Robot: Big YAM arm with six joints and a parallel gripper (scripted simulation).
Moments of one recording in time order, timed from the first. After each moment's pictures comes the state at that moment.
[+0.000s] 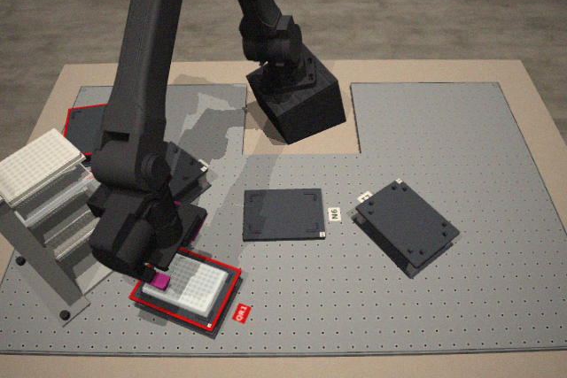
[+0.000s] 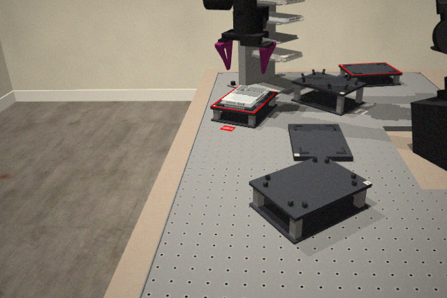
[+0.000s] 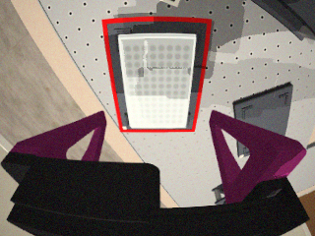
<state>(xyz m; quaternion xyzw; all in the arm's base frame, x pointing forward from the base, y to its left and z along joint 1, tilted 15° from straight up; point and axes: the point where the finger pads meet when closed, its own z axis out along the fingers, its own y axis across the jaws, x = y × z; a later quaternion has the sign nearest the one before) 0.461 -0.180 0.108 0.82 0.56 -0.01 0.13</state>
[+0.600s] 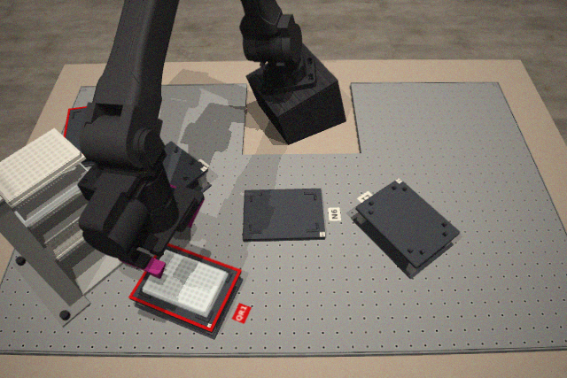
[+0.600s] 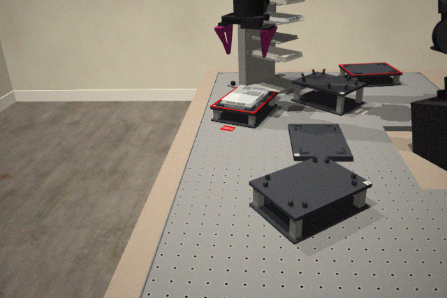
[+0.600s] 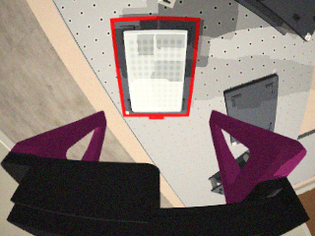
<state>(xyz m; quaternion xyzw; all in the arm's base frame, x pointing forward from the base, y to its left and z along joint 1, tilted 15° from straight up) 0.454 -0.169 0.147 0.82 0.56 -0.01 0.13</state>
